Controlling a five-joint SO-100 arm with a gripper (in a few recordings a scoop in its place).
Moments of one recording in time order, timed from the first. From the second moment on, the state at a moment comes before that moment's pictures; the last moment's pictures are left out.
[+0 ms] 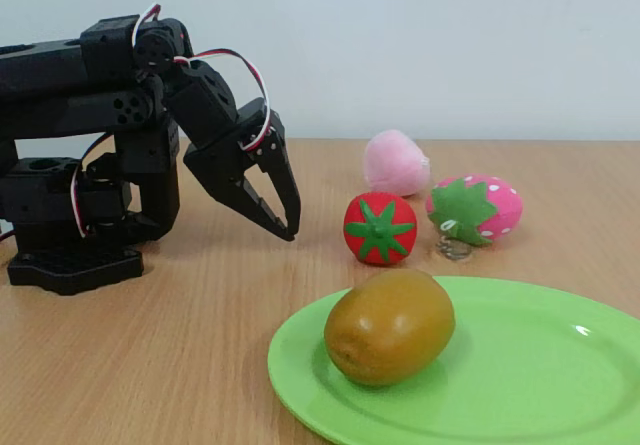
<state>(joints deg) -0.4 187.4 176.3 71.8 0.7</state>
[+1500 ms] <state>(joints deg) -0.2 163.0 154.2 65.8 -13.7</state>
